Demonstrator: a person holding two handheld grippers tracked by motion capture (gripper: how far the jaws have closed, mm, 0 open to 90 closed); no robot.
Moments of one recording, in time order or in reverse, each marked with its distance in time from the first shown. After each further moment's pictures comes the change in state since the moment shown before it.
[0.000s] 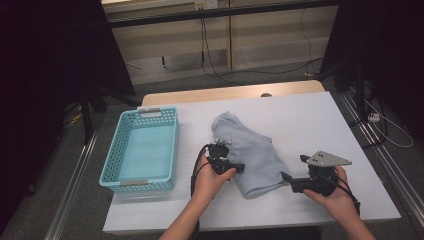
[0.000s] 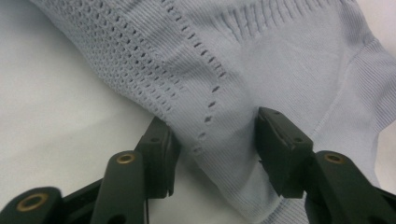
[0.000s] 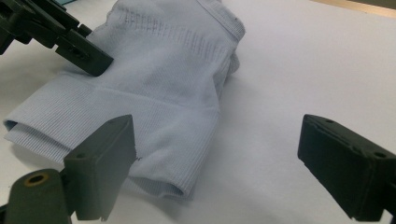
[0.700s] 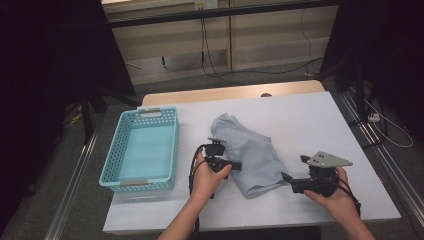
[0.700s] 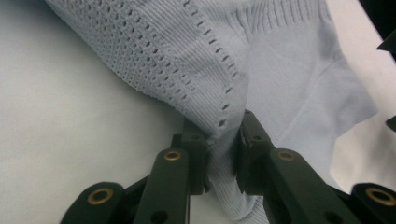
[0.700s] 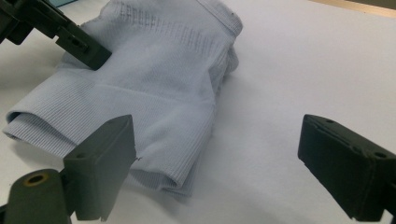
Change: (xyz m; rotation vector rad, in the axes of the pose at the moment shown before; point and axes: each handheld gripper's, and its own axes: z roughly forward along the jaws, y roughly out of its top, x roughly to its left) left arm 0.011 0.003 -0.006 0.015 -0.119 -0.126; right arm 0.000 -0.001 -0.001 -0.004 -0.002 -0.002
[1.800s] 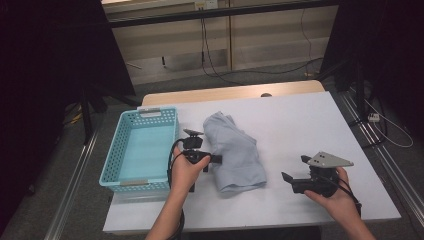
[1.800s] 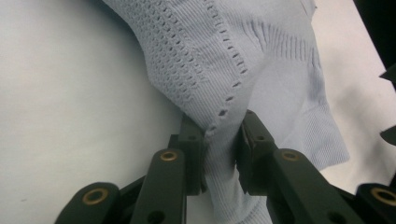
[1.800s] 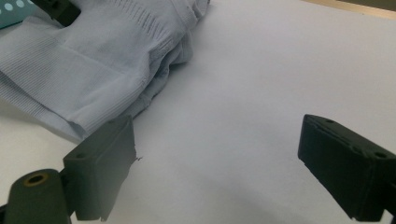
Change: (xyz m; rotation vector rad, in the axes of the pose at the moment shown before) left arm 0.034 0.009 -0.051 -0.017 0.051 -0.098; right arm 0.000 0.000 -0.001 -0.004 0.001 0.002
